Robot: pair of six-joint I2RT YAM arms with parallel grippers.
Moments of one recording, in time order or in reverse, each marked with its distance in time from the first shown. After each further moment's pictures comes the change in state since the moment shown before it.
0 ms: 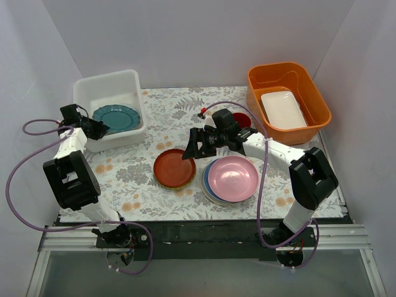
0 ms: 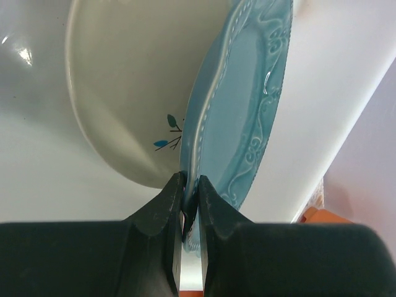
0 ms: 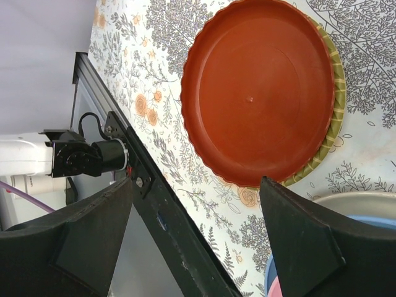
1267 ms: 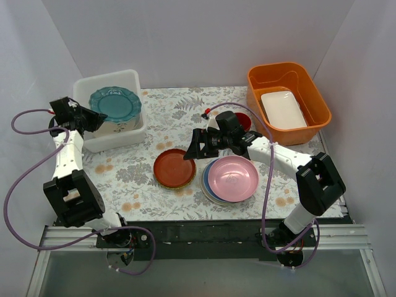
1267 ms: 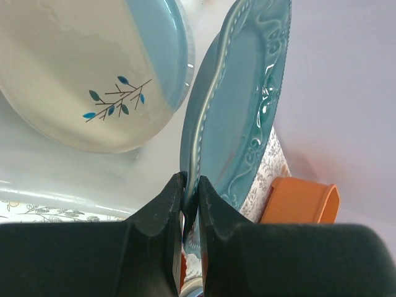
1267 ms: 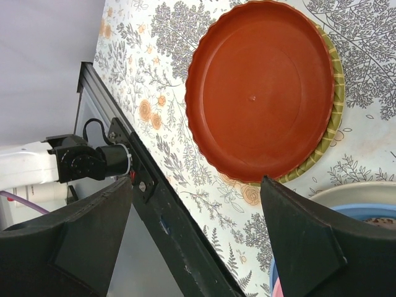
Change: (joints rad) left arm -0.007 -0.193 0.042 -0.048 0.101 0.023; right arm 0.005 -0.074 -0.071 0.048 0.038 0.032
